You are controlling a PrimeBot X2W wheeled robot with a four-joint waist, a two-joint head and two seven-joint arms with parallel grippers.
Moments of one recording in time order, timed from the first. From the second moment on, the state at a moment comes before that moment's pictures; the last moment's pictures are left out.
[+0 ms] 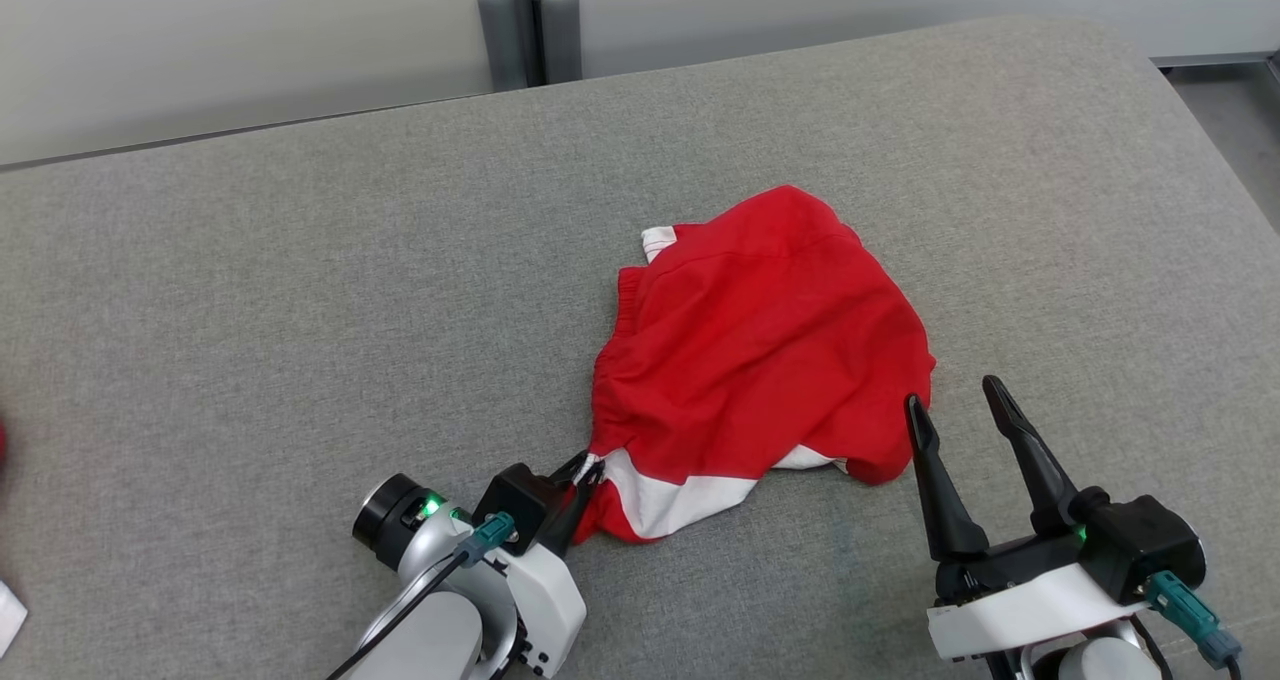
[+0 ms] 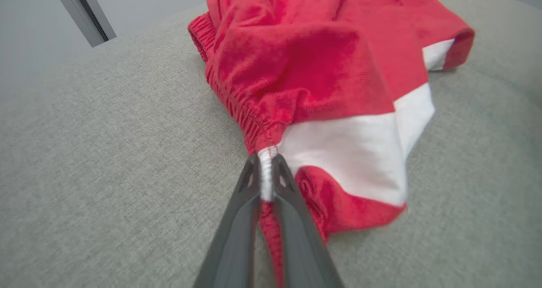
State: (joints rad) left arm -0.44 0.06 -0.62 0.78 -0.17 -0.11 -0.26; right arm -0.09 -0.11 0.23 0.16 0.20 0.13 -0.26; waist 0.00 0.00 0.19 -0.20
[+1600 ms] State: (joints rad) left arm -0.30 0.15 -0.45 0.46 -0.25 0.04 -0.26; right arm -0.23 -0.29 0.39 0.40 0.48 0.13 -0.26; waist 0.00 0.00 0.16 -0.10
